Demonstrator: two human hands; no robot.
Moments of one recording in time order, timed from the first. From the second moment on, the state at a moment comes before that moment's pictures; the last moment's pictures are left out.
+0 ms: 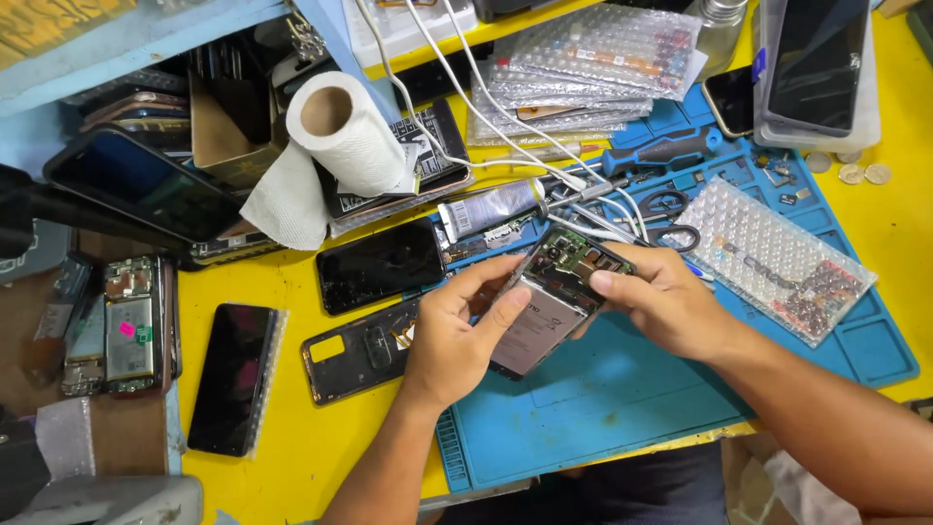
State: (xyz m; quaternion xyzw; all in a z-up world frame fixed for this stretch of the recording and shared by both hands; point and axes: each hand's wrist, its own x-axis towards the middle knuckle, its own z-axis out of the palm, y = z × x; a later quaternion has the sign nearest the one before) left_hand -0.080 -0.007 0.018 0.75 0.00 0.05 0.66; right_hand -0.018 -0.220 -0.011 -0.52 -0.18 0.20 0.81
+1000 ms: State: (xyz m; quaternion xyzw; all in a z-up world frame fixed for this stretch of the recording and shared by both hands) left_hand -0.068 -0.020 0.067 0.88 -0.32 0.34 -0.04; right_hand -0.032 -0.218 -0.018 -0.62 -0.25 0.10 0.73
